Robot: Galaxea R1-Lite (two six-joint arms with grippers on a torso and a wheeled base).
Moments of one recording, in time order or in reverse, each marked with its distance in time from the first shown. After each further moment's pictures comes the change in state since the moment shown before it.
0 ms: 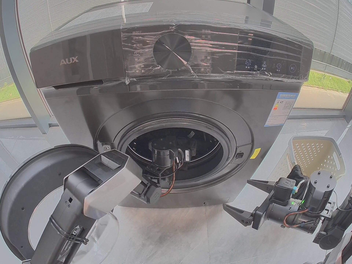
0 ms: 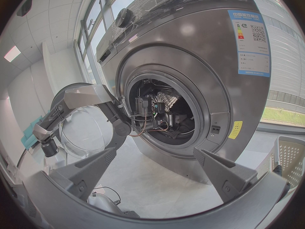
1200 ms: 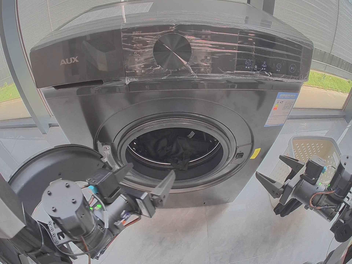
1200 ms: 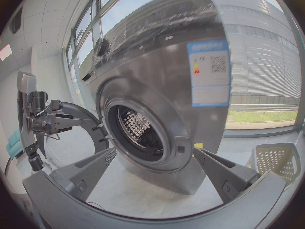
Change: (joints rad) left arm -0.288 -0.921 1.305 -0.400 0.134 -0.122; right arm -0.188 -0.185 0.022 0.011 -0.018 0.003
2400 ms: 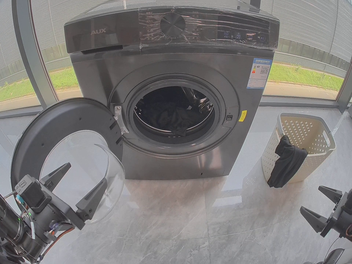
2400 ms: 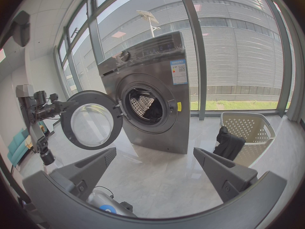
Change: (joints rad) left arm 0.134 -0.506 0.249 0.184 -0.042 0.153; right arm -0.083 -0.794 0.073 0.822 0.004 0.033
